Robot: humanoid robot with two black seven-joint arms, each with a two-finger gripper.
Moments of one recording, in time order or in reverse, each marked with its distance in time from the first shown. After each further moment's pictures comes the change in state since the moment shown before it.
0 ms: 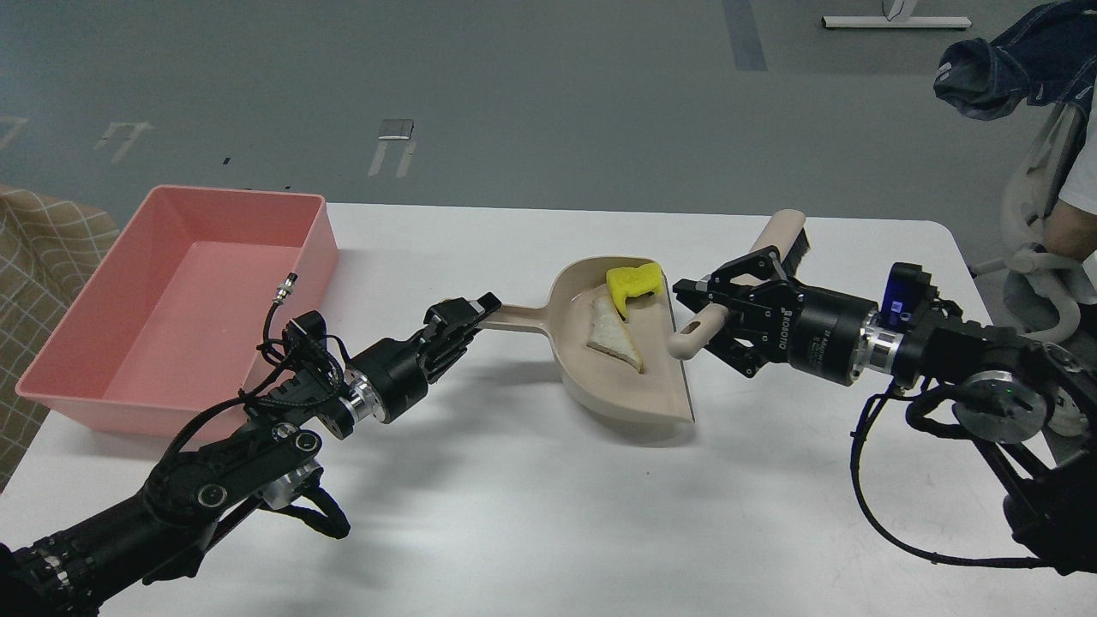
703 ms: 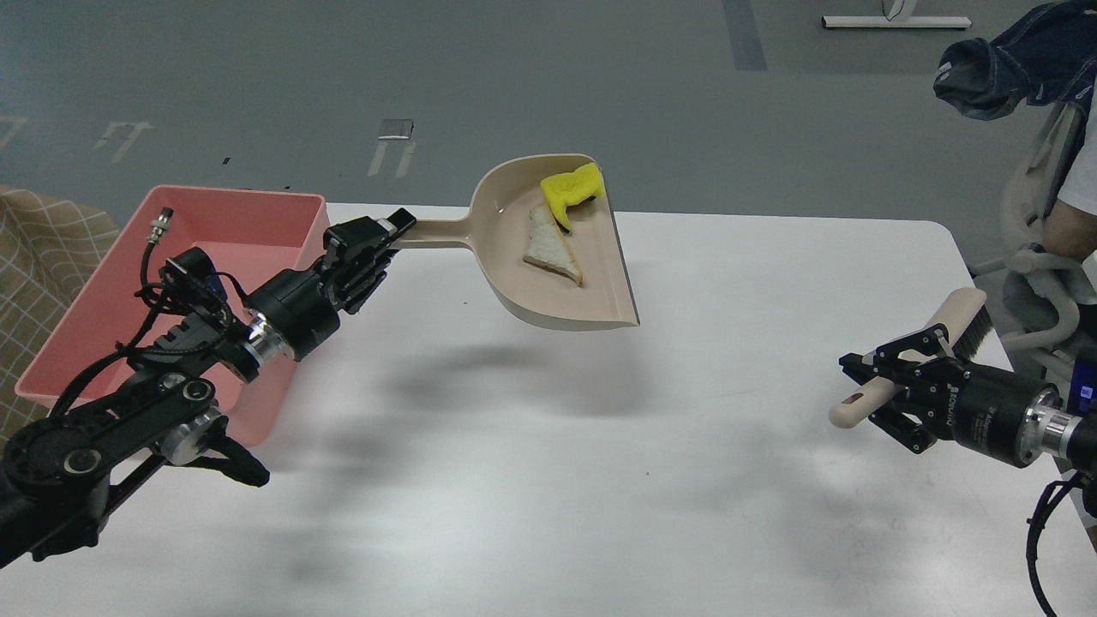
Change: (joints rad) left arm 0.060 0.303 -0.172 -0.253 -0.108 -0.005 0.000; right arm -0.270 -0.215 0.129 0.029 -0.009 0.000 0.003
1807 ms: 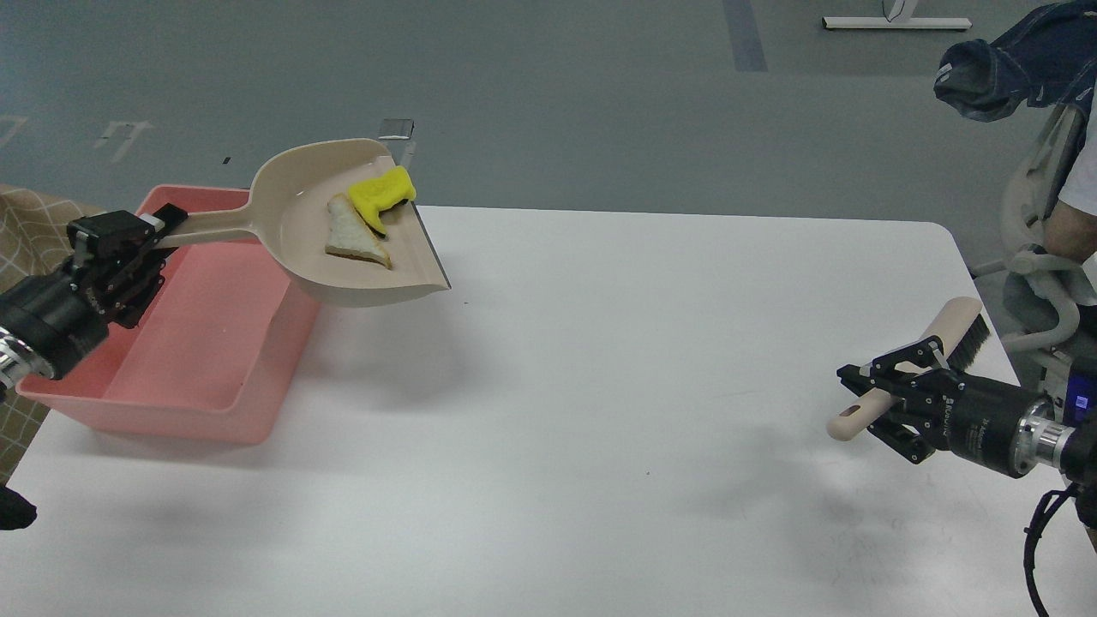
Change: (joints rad) left arm 0.283 0.405 -0.165 -0.038 -0.293 -0.040 -0.044; right arm -0.022 0.021 0.015 -0.001 -0.122 0.000 -0.009
